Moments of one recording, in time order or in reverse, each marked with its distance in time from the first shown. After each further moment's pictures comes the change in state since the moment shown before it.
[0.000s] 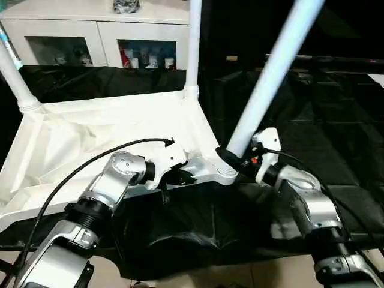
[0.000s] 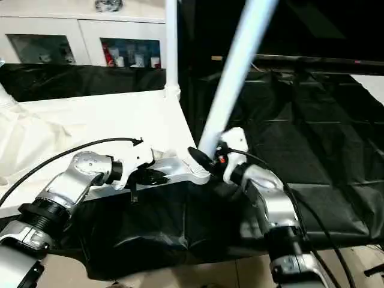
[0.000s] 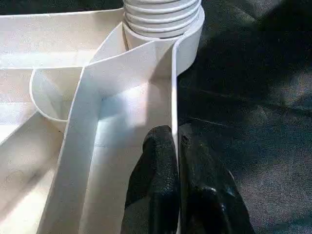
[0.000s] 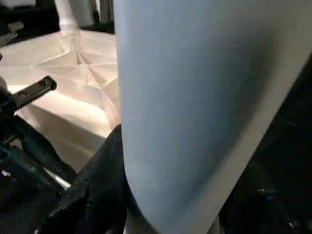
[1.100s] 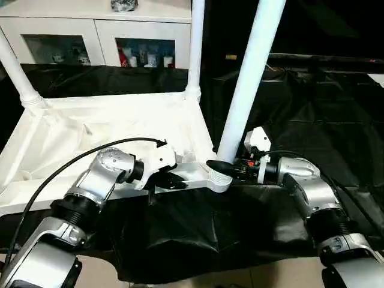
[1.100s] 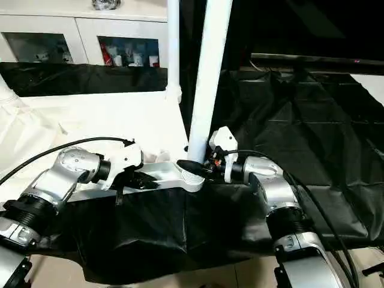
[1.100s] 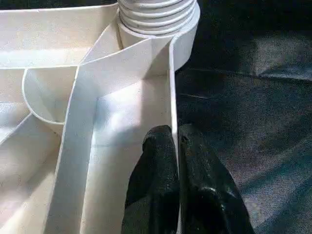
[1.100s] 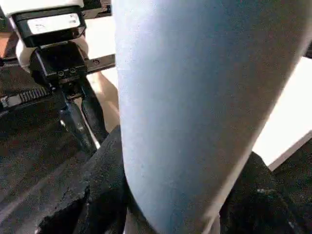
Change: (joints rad) left arm -0.013 0.083 -0.007 0.013 -0.017 -0.059 -0.156; right arm -0.116 -0.037 0.055 0.194 -0.019 -0.138 0.311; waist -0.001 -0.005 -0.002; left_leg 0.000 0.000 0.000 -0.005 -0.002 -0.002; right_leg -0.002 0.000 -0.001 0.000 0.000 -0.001
